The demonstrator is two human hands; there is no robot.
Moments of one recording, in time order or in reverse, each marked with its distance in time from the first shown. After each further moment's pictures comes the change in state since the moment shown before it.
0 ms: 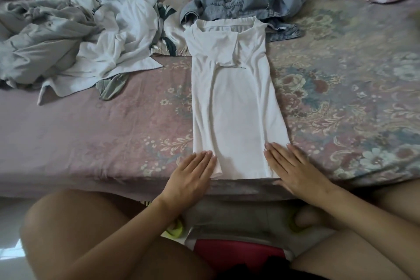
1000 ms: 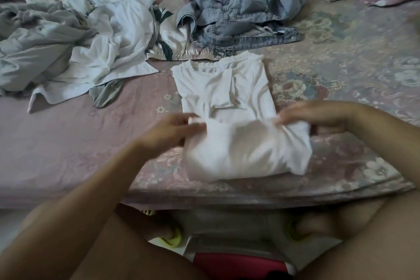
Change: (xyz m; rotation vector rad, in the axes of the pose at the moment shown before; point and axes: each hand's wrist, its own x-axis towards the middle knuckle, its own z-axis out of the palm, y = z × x) left_hand 0.097 -0.073 -0.104 -1.480 -0.255 -0.811; right_hand 0.105 0.100 -0.123 1.686 -0.598 0.685
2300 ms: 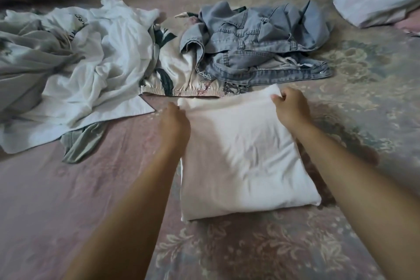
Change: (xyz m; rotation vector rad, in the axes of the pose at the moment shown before) left_hand 0.218 -0.006 -0.063 0.527 0.950 -0.028; right_hand 0.236 -0.055 -0.074 -0.394 1.042 -0.182
